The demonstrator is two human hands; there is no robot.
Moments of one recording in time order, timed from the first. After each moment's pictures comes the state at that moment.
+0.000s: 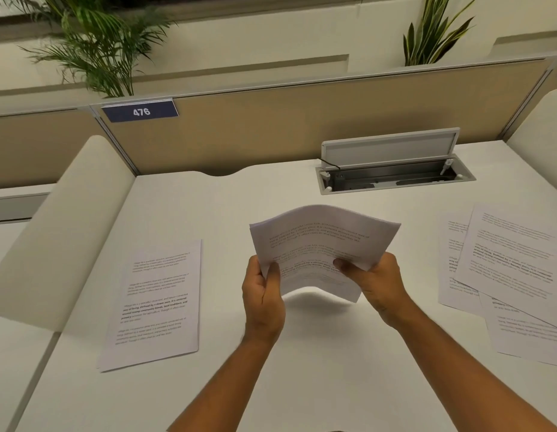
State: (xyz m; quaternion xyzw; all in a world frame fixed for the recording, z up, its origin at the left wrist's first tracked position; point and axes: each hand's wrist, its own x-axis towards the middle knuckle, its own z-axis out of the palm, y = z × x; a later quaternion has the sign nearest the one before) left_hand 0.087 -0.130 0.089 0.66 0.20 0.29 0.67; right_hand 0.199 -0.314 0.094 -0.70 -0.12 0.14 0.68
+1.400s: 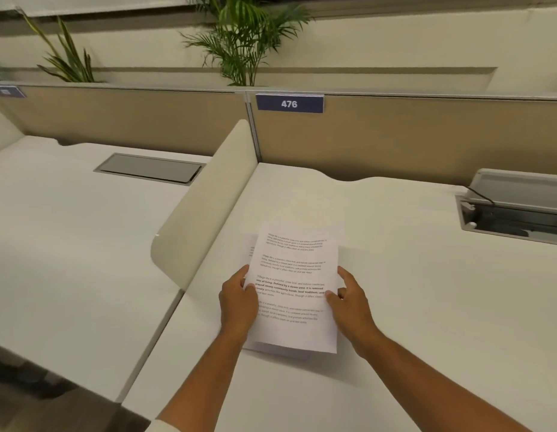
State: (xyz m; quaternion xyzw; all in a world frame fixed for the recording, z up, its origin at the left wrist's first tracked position) left_hand -0.037 0.137 0.049 0.70 0.48 0.21 0.49; right_hand 0.107 -0.038 0.043 -0.78 -0.12 0.31 0.53
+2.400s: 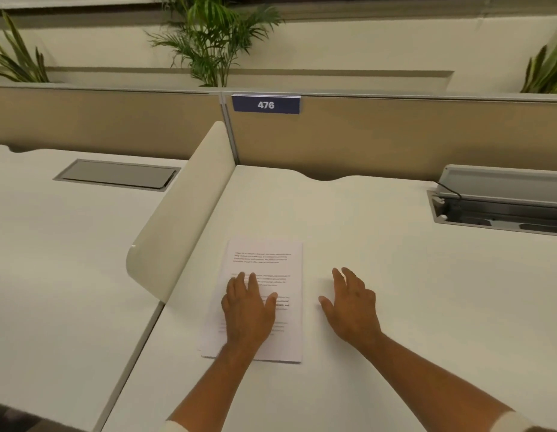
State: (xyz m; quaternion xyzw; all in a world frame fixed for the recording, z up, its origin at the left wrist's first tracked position) left_hand -0.013 0.121 0.014 0.89 0.41 0.01 0.18; right_hand 0.131 -0.055 0.002 -0.94 -0.30 0.11 0.13
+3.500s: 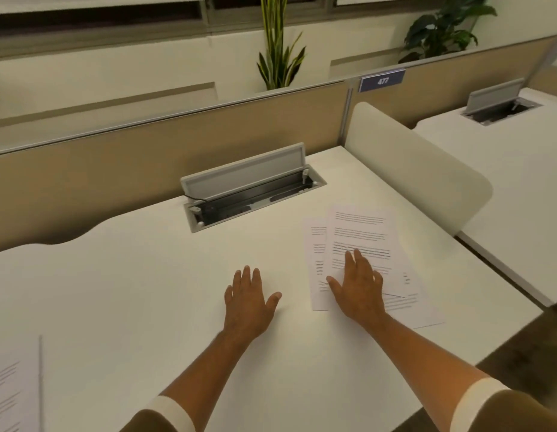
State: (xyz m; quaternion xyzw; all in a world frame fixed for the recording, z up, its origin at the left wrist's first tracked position) left_hand 0.252 -0.282 0.021 0.98 0.03 -0.11 0.18; right_hand 0.275 -0.540 0.016 -0.99 0.07 0.02 0.11
